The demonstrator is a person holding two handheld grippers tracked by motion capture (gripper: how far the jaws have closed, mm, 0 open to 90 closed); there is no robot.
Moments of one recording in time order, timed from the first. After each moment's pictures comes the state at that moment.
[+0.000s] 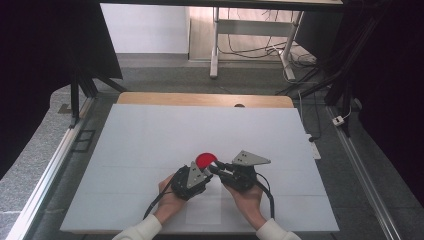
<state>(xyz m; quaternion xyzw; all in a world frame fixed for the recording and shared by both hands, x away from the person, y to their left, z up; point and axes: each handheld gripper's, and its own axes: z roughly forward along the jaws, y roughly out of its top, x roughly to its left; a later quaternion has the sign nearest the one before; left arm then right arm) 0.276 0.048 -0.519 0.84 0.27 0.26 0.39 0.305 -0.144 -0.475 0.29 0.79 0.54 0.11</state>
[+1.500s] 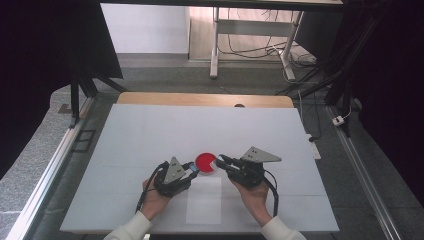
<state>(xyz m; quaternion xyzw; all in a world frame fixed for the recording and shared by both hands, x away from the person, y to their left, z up) 0.270 0.099 -0.501 0.81 0.31 0.23 0.45 0.312 -0.163 -0.466 0.29 0.76 0.57 0.12</state>
